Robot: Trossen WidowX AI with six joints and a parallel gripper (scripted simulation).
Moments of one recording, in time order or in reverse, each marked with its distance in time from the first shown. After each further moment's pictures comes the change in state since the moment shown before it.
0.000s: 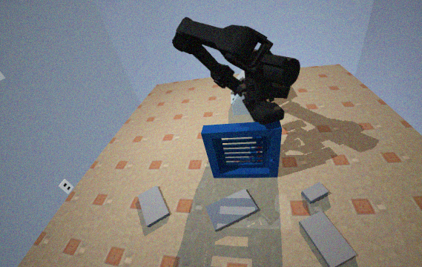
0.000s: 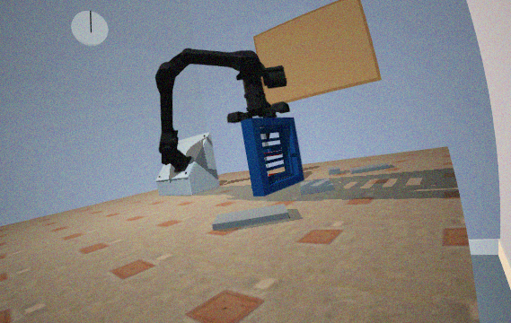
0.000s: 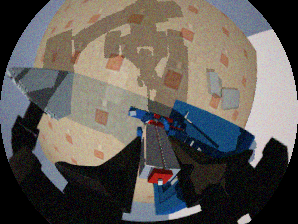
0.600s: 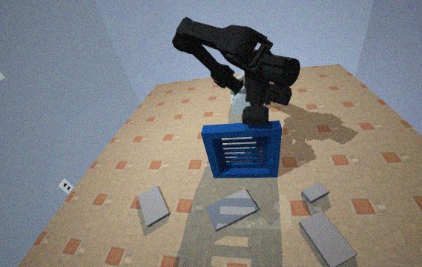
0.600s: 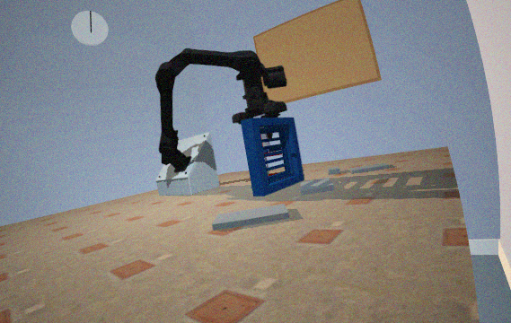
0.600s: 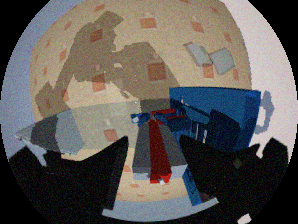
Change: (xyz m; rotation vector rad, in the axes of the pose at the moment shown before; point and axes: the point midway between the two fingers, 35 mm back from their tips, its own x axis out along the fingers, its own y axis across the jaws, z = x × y) arm 0.000 0.000 -0.001 0.459 0.005 -0.004
